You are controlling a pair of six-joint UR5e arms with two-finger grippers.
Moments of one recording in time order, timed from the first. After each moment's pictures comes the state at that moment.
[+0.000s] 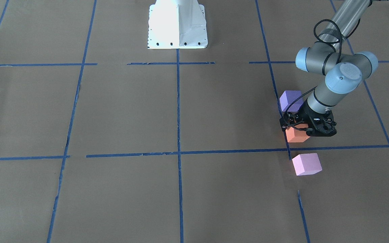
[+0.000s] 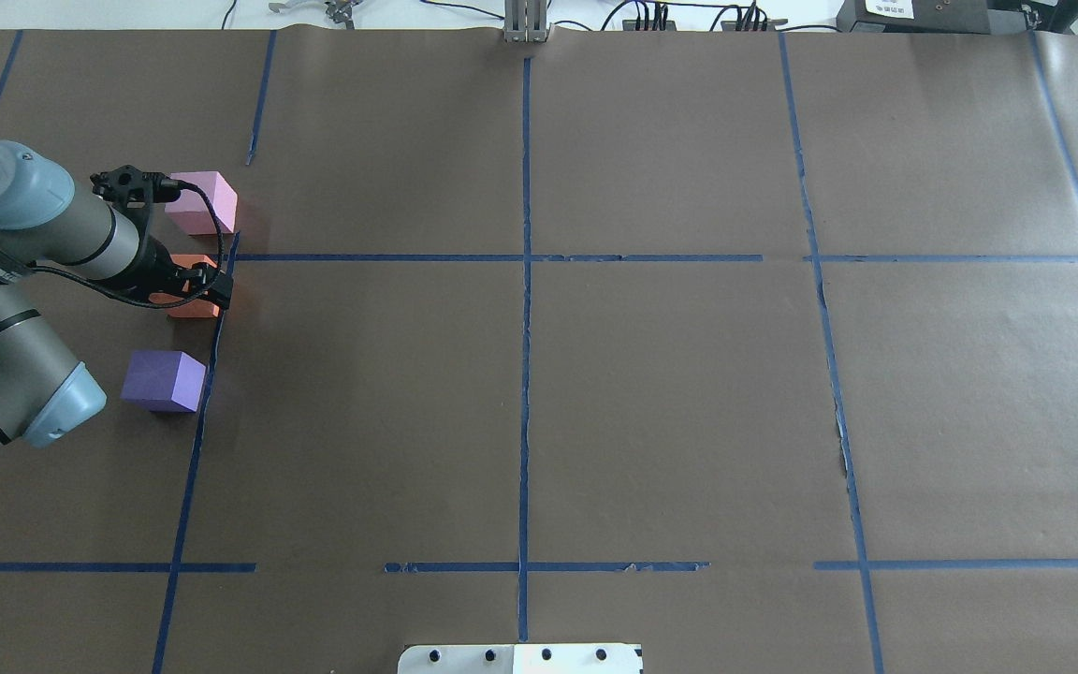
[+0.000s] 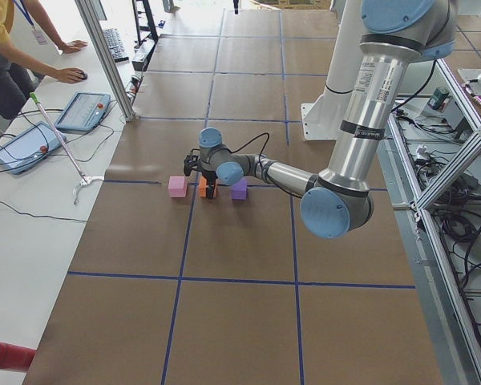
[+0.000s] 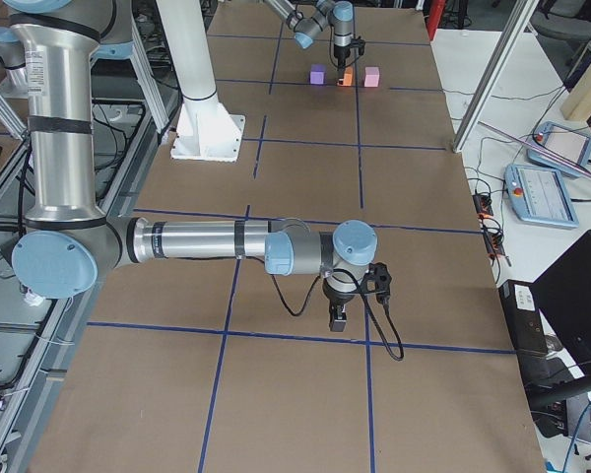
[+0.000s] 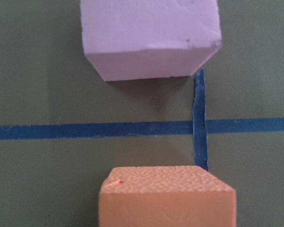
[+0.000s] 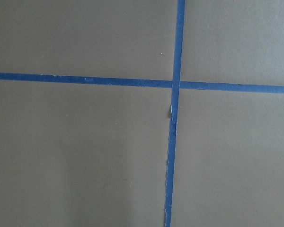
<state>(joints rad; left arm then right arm) -0.84 -1.85 -1.50 -2.07 -2.08 -0.92 1.48 -1.59 1.63 -1.57 2.36 0.05</state>
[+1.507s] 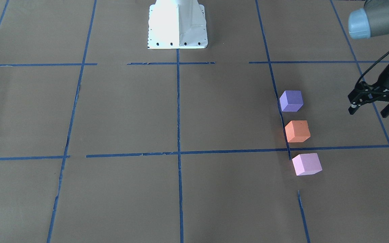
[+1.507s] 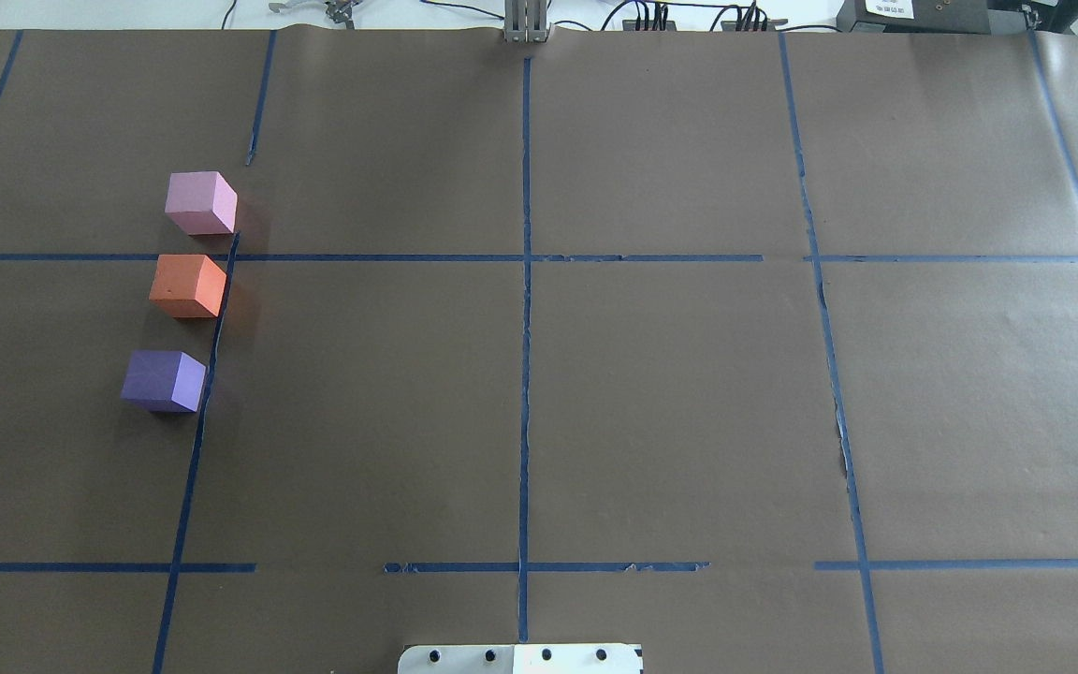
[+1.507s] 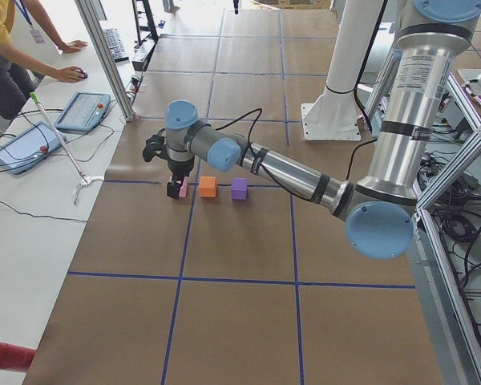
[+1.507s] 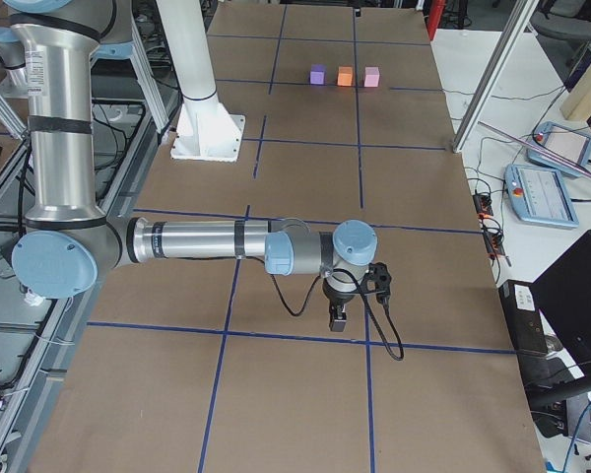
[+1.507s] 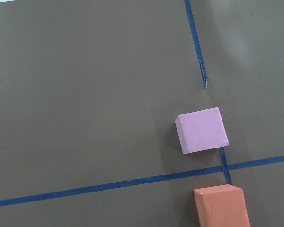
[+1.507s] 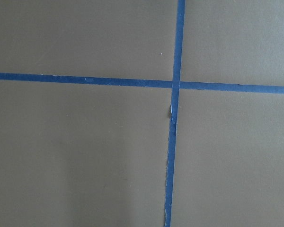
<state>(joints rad) -1.37 -1.76 -1.71 -1.70 -2.32 -0.21 1.48 -1.59 1.63 -1.57 2.36 0.05</state>
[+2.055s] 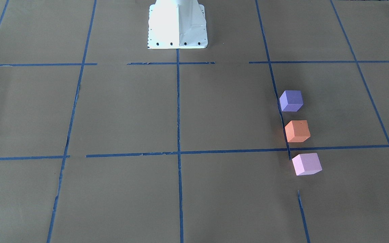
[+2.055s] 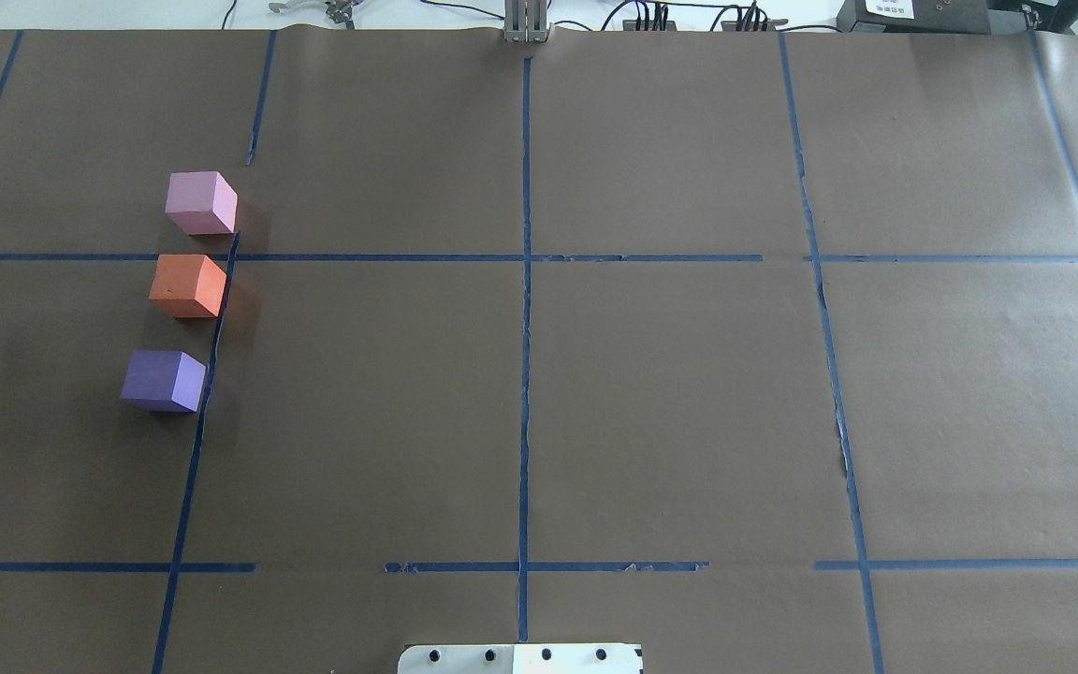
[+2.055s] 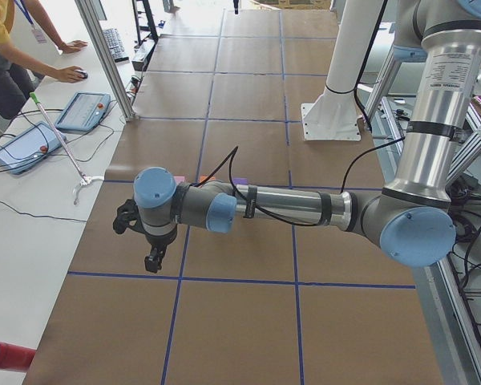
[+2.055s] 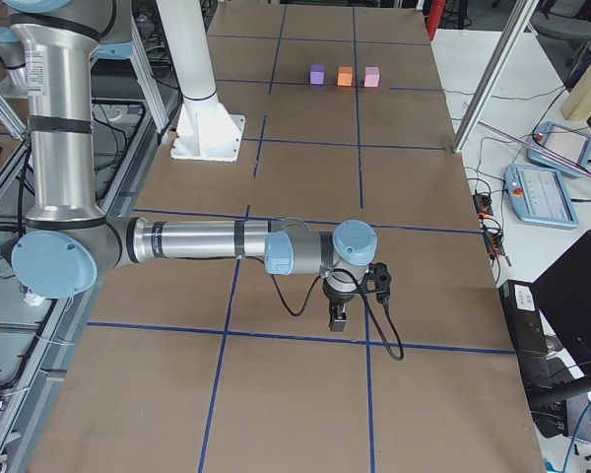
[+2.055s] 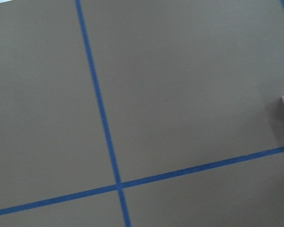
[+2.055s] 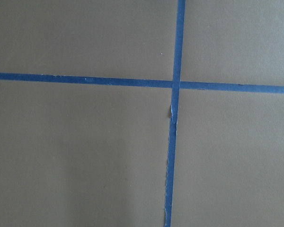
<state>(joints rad) -1.64 -1.74 -1.46 -1.70 -2.34 0.12 1.48 -1.59 1.63 -1.57 2.36 0.05</state>
